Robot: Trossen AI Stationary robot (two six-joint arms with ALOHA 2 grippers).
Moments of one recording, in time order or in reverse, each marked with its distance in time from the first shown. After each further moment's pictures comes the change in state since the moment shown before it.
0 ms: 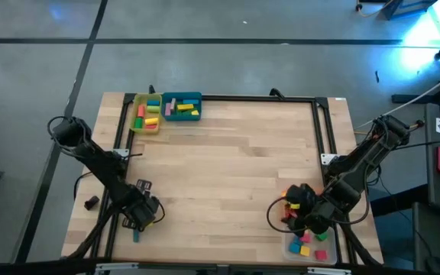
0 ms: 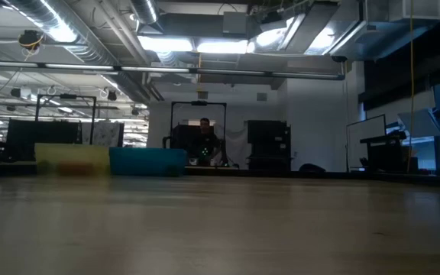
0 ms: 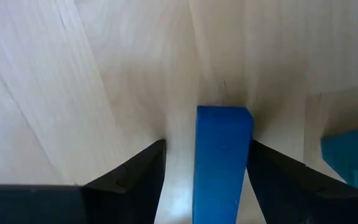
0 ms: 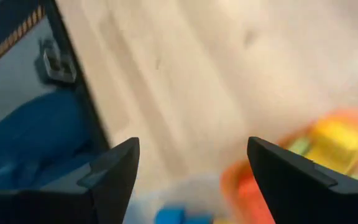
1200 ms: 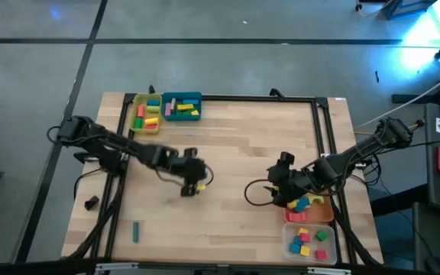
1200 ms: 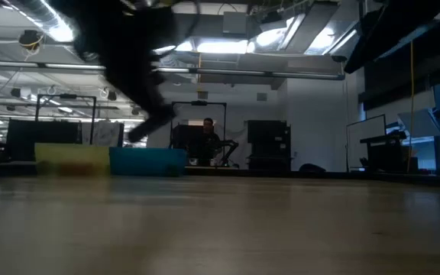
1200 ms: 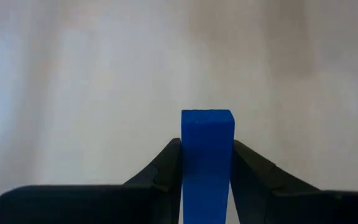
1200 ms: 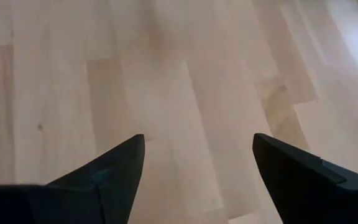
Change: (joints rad) left arm 0.647 0.006 0.224 0.392 -0.199 0.505; right arm -0.330 0.000 0.000 -0.001 0.173 -0.751
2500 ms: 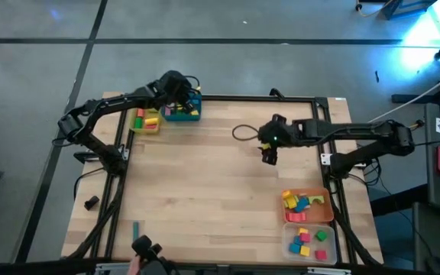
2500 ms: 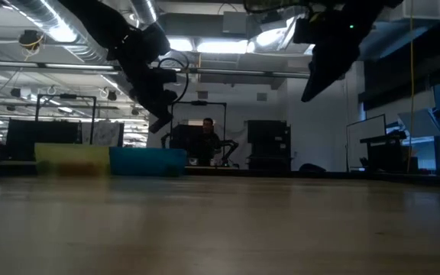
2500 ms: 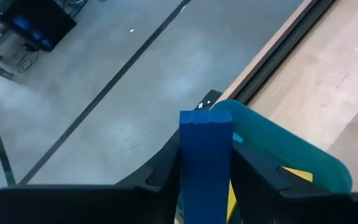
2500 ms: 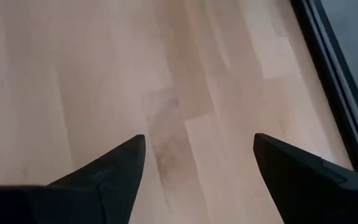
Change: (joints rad) left arm 0.903 0.009 0.103 0.141 -0.138 0.335; right arm -0.598 0.000 0.000 0.075 -0.215 -0.546
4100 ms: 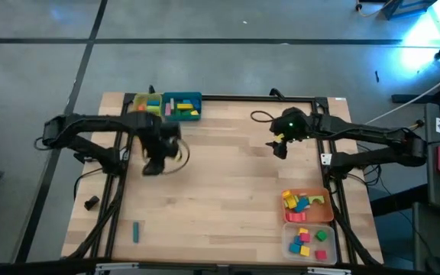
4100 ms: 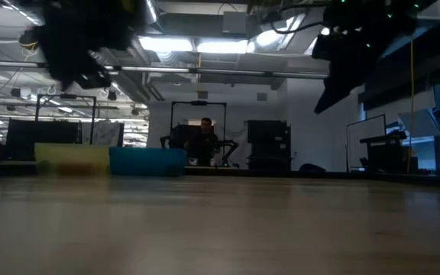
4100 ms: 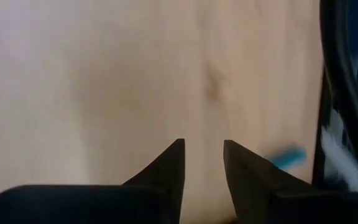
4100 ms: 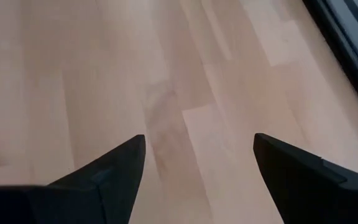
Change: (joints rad) left arm -0.505 -0.212 0.000 -0.957 0.741 -0.010; right arm -0.226 -0.196 -0.218 0.145 -0.268 -0.099
